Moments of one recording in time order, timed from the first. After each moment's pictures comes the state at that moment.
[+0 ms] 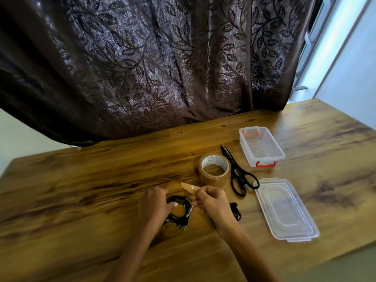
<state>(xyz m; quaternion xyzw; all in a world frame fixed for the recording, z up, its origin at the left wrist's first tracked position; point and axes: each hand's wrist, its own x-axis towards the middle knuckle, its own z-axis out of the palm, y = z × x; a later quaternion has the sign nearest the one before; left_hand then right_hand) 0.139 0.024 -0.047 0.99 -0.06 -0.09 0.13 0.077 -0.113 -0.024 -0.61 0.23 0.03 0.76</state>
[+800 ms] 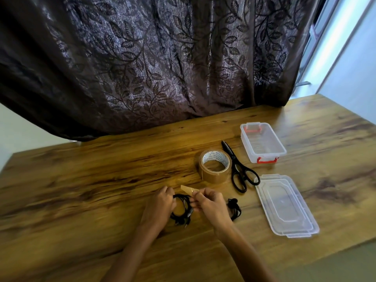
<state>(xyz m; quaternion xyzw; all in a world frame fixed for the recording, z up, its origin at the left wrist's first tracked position) 0.135 0.029 -0.077 0.97 -0.21 -0.03 0.12 0.073 -0.106 -0.044 -0.63 0.23 0.04 0.74</state>
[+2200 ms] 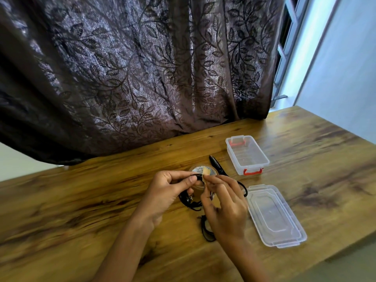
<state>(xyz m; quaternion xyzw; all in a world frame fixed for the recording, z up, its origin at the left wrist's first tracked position) 0.114 -0.017 0.068 0.71 -0.11 -0.22 0.66 0.057 -0.137 -0.001 -0.81 0.02 -0.53 0.27</state>
